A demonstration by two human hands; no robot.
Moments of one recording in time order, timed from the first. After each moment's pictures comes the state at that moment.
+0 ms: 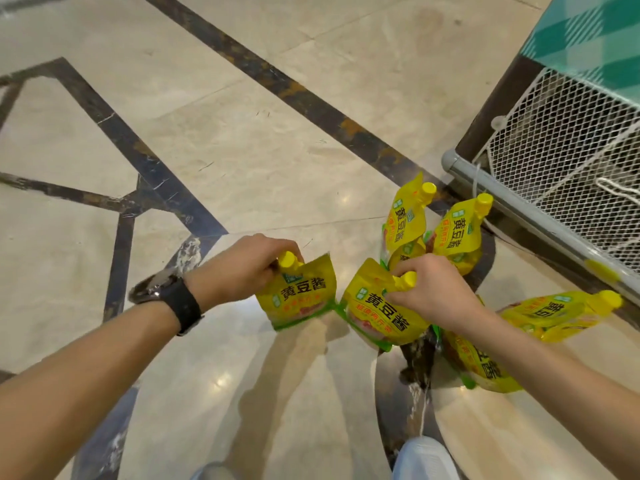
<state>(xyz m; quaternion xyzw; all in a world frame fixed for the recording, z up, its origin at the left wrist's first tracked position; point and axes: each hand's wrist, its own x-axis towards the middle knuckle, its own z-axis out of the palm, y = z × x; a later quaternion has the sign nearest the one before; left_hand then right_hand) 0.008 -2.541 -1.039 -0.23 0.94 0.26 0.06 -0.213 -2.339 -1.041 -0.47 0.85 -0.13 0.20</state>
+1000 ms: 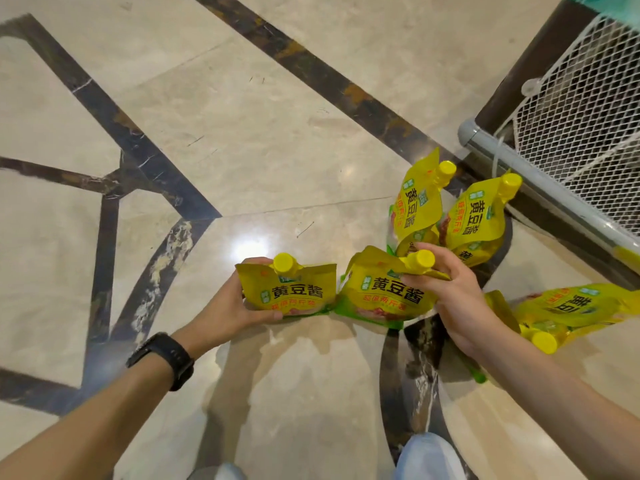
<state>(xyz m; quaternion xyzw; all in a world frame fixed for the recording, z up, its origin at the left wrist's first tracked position) 0.057 -2.517 -1.150 -0.37 0.70 0.61 -0.04 -0.223 -2.323 -1.100 -0.15 0.72 -0.56 0.39</state>
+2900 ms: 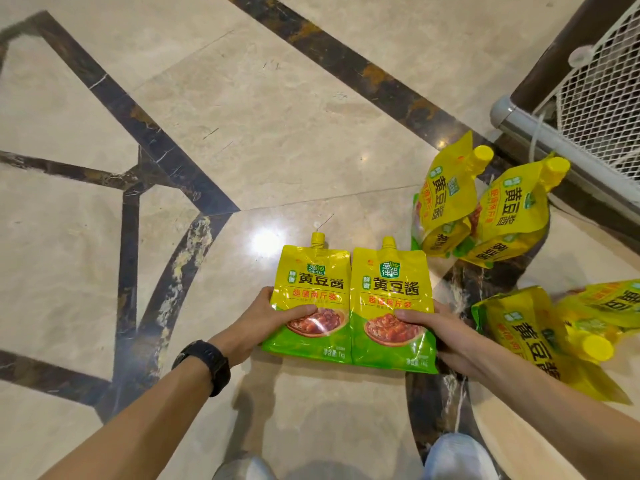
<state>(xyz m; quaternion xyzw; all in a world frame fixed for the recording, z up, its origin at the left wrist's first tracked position) 0.047 -2.496 -1.172 -0.51 0.50 0.70 0.04 -0.192 -2.312 -1.167 0.01 0.63 -0.47 0.62</state>
